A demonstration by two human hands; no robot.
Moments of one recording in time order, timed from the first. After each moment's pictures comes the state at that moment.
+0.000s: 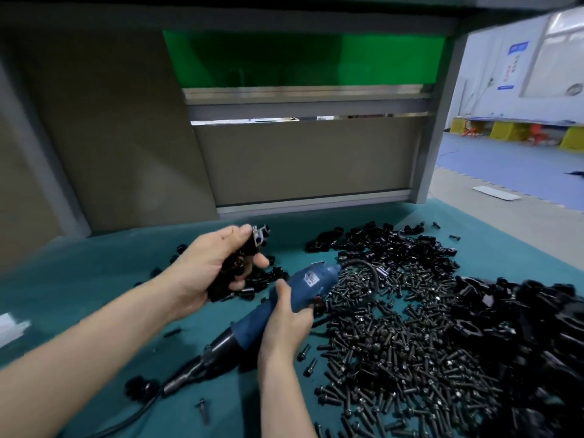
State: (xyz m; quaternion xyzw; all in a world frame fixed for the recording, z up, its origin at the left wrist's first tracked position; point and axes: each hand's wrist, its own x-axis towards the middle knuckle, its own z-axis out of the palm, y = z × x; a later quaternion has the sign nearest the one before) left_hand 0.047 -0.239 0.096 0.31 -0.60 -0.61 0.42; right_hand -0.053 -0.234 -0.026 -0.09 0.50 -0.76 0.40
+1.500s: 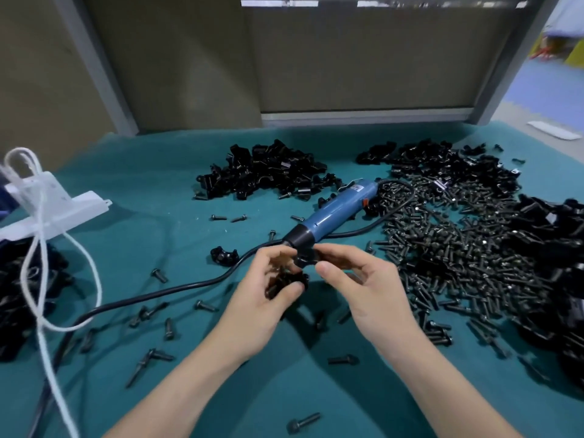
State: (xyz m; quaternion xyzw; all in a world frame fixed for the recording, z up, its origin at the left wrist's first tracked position) left_hand 0.111 -0.120 -0.041 0.35 -0.65 -0.51 0.44; right_hand -0.048 -0.084 -0.002 -0.52 0.51 -0.56 0.40
